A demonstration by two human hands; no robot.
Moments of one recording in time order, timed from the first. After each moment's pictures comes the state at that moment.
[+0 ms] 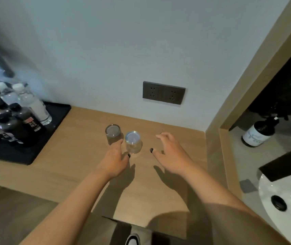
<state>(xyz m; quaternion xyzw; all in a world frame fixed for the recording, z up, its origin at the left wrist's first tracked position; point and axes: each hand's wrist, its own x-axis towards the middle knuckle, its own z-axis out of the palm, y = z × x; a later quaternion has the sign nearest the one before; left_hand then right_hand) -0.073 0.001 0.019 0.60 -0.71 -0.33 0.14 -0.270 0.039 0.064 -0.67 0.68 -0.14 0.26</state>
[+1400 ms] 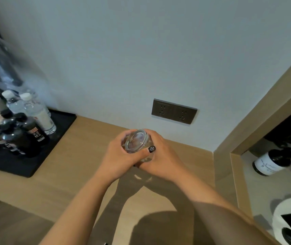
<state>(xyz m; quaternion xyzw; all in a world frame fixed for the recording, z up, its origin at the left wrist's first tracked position) -0.077 -0.027 0.108 0.50 -0.57 -0.50 0.42 -0.223 -0.020 0.102 -0.70 0.58 -0.29 0.29</state>
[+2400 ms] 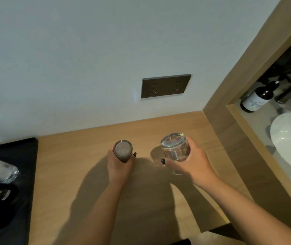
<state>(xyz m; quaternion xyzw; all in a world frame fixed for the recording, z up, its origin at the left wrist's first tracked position) -0.012 -0.144 -0.083 0.60 -0.61 -0.46 0.24 -0.162 -0.008 0.050 -0.31 0.82 -0.39 0.29</state>
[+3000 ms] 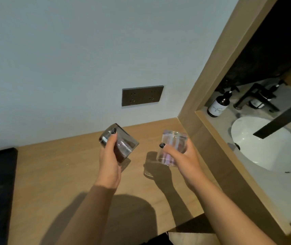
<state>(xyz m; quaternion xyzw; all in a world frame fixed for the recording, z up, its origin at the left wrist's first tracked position) -0.026 -0.104 0.038 0.39 -0.30 -0.79 0.36 -0.154 0.033 0.087 -0.17 0.74 -0.57 0.32</state>
